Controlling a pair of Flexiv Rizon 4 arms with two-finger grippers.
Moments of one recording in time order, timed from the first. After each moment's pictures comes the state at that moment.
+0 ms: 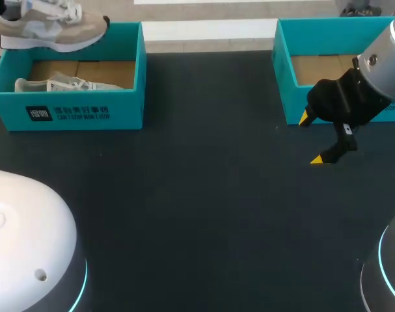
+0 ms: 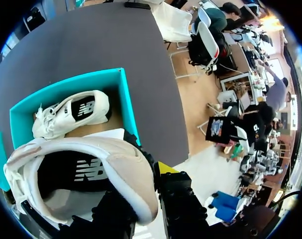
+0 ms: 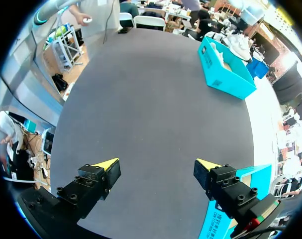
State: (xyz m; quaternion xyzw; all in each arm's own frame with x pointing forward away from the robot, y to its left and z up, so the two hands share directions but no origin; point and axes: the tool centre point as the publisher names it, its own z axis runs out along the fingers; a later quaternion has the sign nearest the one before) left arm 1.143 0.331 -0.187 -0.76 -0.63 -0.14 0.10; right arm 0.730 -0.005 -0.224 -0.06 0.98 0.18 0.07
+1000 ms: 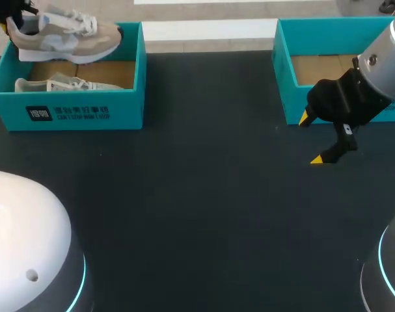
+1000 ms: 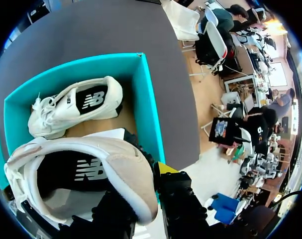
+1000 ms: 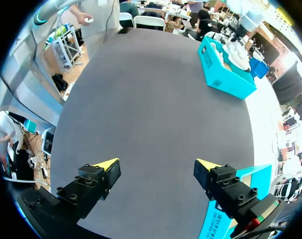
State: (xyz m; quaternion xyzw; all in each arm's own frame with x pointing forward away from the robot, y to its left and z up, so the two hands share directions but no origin) left arm 1.149 0.307 -0.240 -0.75 -0.64 -0.14 0.10; right arm 0.730 -0.005 -0.224 -0.06 0.98 0.18 0.07
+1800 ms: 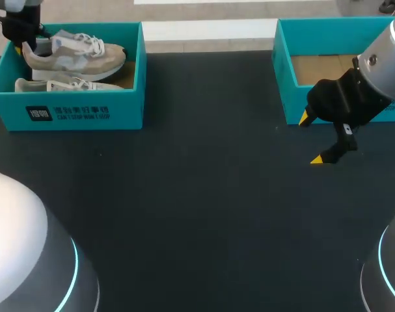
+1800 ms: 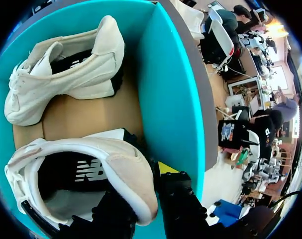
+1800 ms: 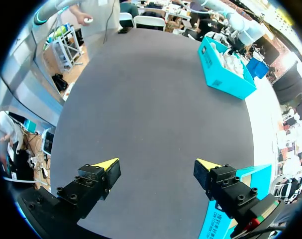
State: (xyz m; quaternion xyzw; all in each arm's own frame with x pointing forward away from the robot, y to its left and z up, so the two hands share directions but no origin) left arm 1.186 0.316 -0.337 -0.74 -0.65 -0.12 0.12; right arm 0.729 -0.005 -0.224 -0.06 0.98 0.18 0.07
